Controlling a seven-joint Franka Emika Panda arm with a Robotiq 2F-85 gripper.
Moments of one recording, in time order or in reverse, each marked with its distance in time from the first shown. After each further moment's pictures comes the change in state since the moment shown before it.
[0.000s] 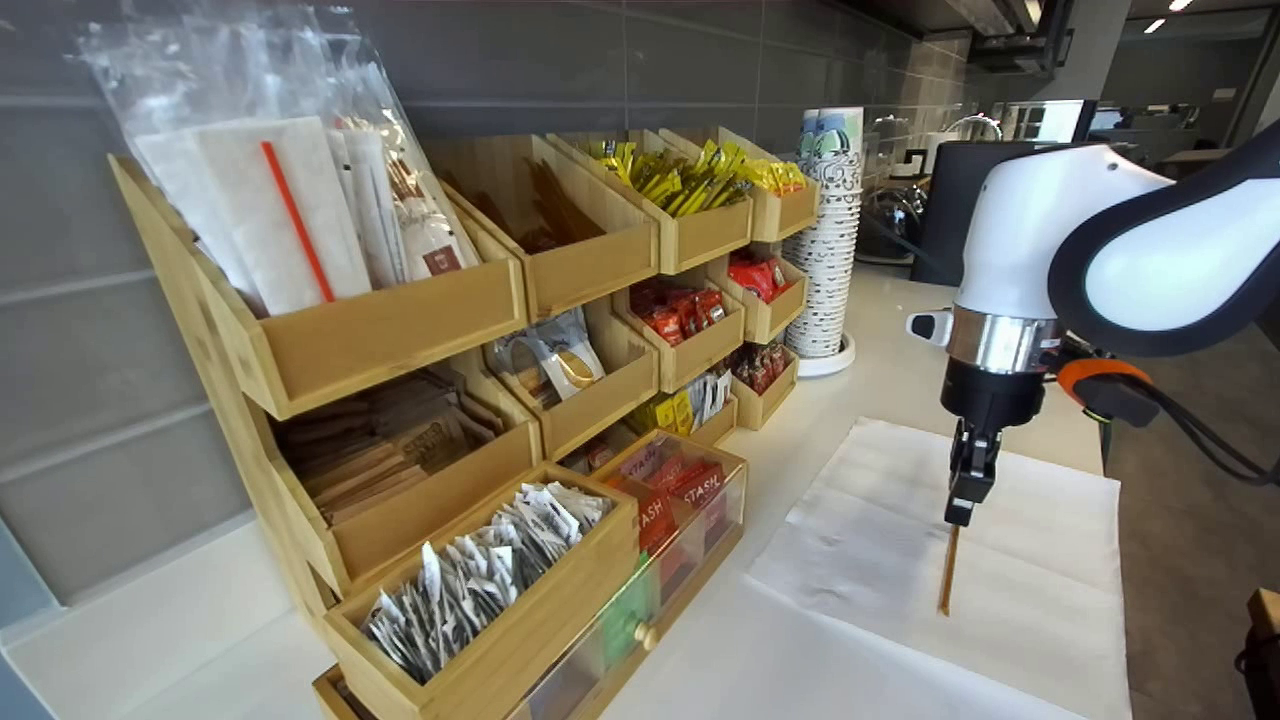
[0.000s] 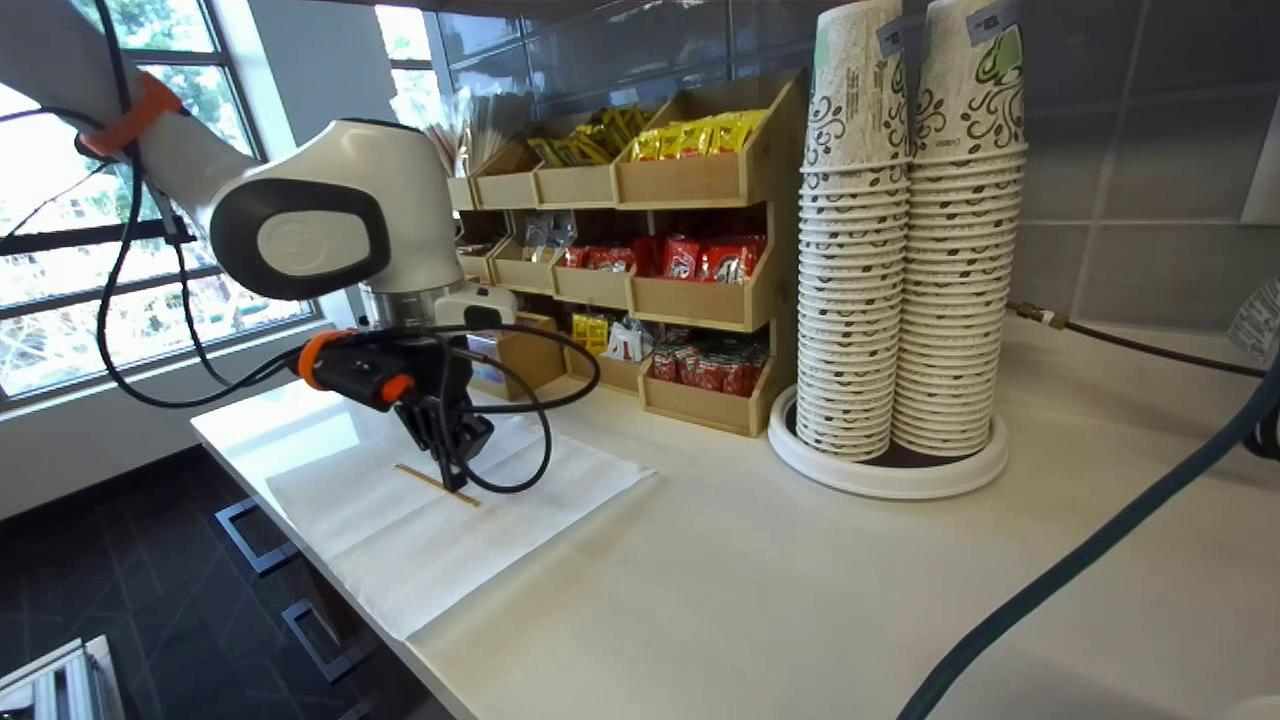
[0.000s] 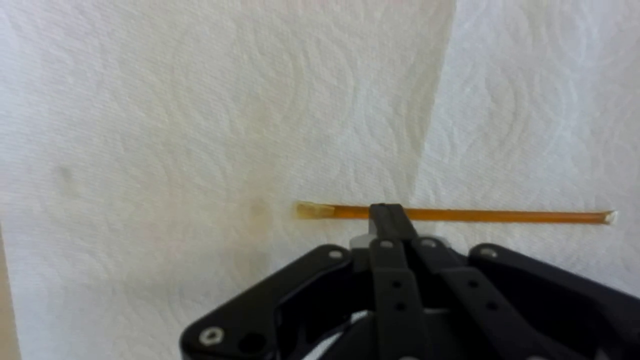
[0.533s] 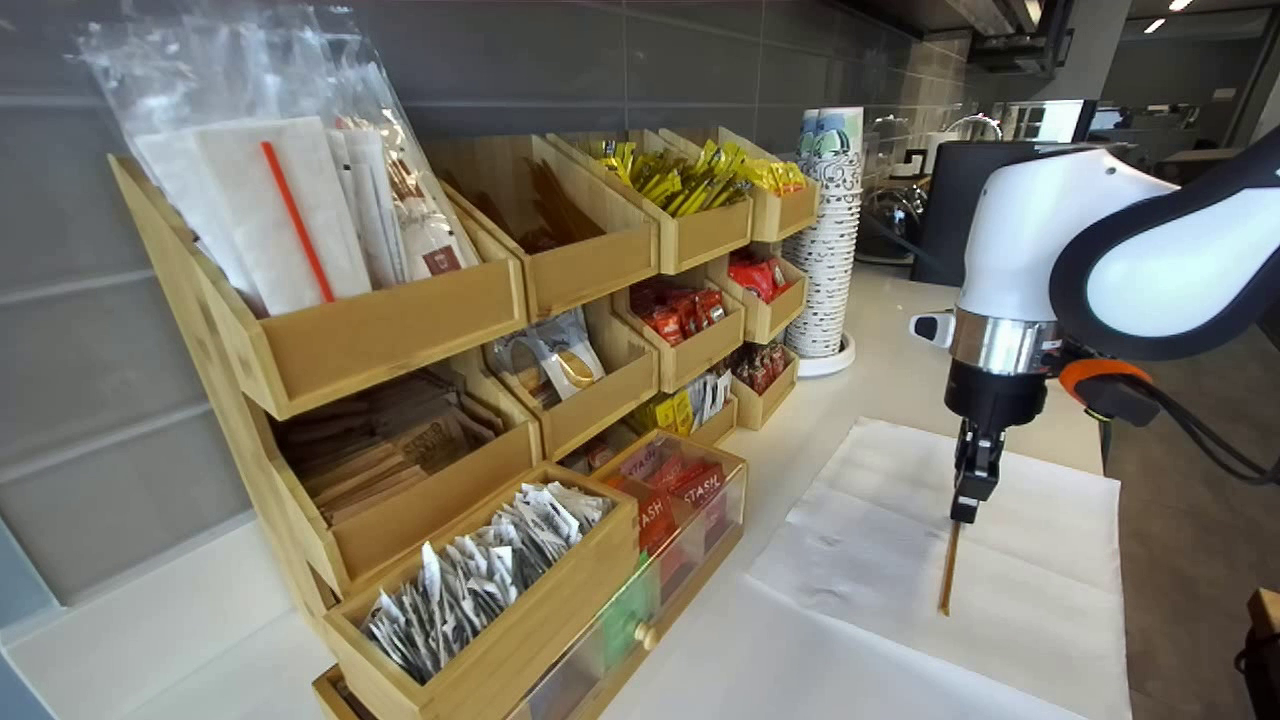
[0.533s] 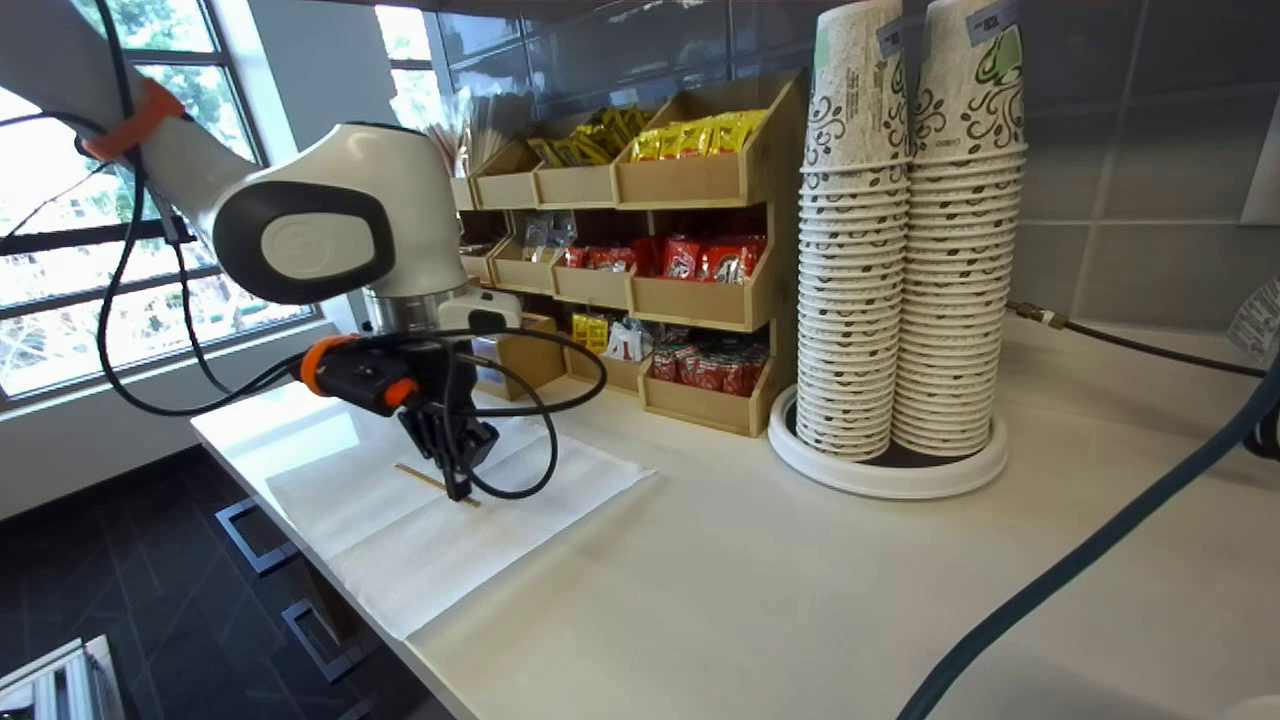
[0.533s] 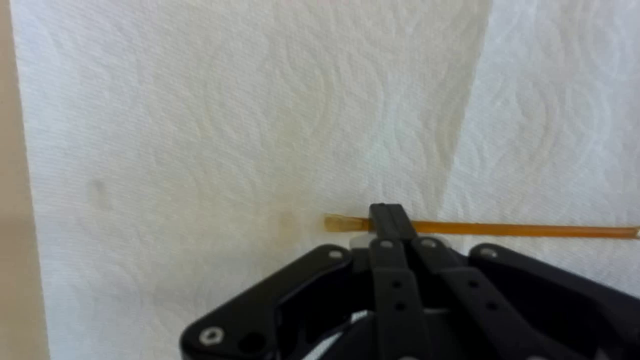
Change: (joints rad) arm -0.022 0.008 -0.002 -0.001 -0.044 0.000 0.013
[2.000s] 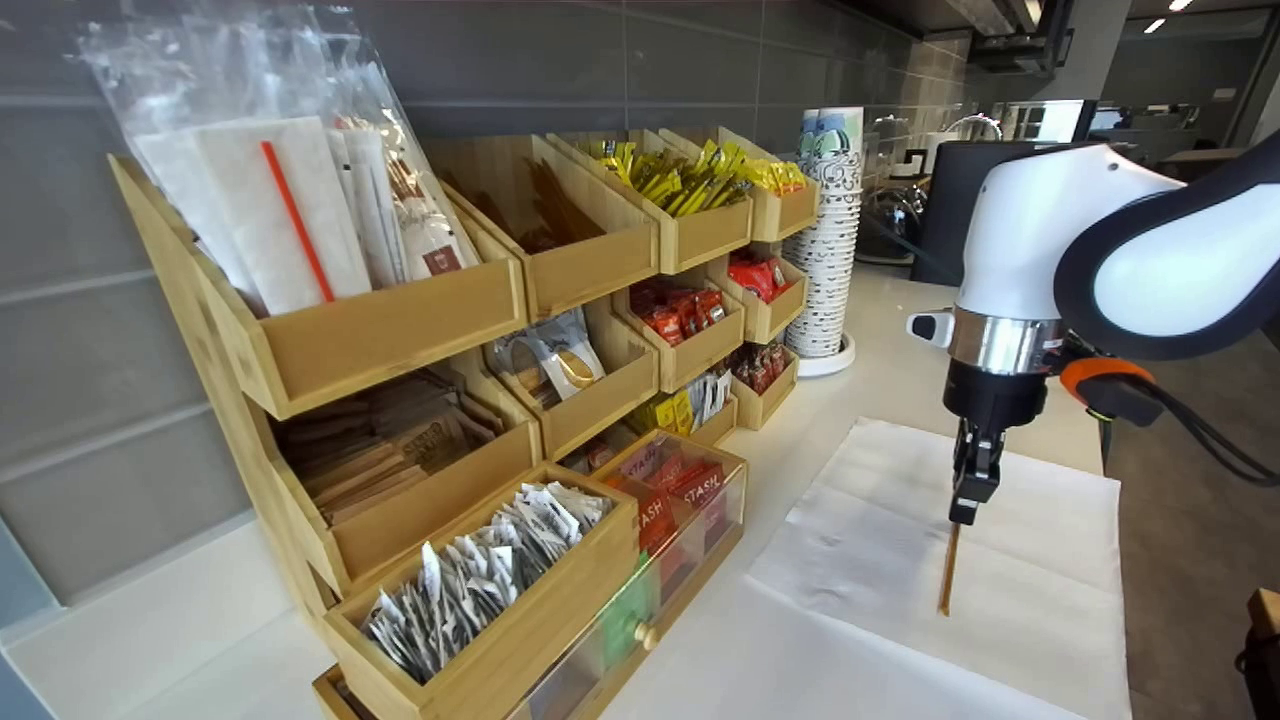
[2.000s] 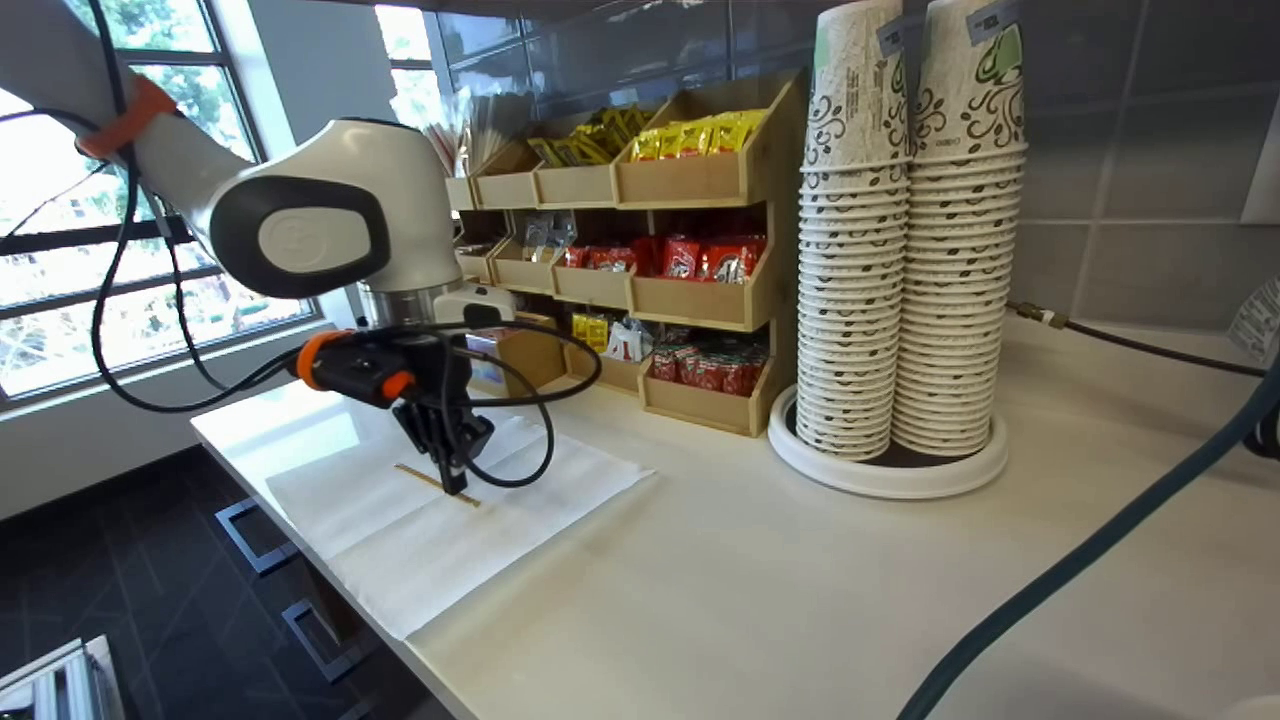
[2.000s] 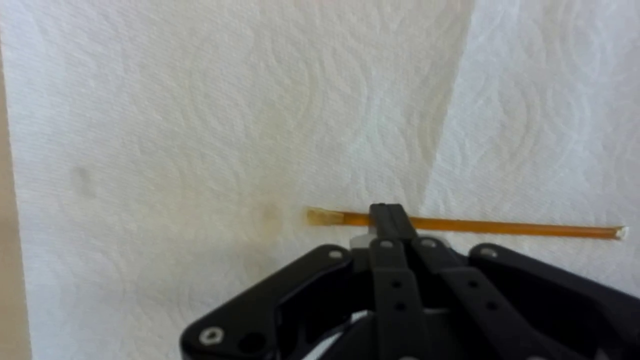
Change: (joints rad) arm 0.015 -0.010 0.006 0.000 -0.001 -0.009 -0.001
